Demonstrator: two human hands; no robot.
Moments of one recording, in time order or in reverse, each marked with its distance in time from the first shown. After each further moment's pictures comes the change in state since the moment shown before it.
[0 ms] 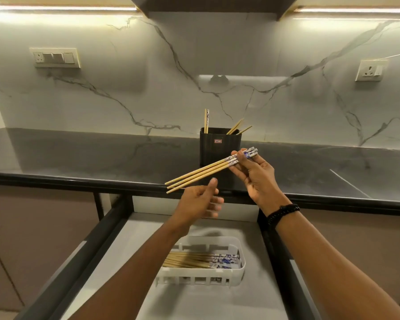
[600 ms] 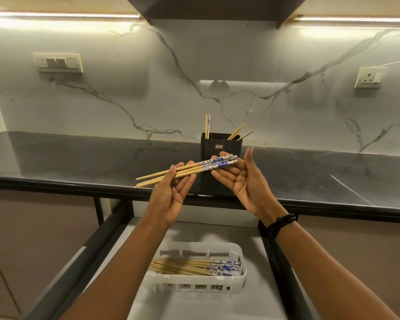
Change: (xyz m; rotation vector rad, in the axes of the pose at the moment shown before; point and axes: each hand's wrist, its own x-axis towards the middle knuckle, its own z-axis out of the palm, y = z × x) left_hand 0.007 0.021 -0.044 -1.030 0.081 0.042; right_hand -0.014 0.005 0.017 0.039 -0.350 0.108
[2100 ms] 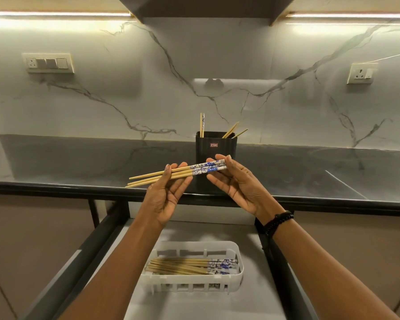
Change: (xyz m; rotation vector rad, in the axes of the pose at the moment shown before) left_hand 0.002 0.001 -0.004 0.013 0.011 -0.024; right_hand -0.005 0.000 -0.002 0.018 -0.034 0.072
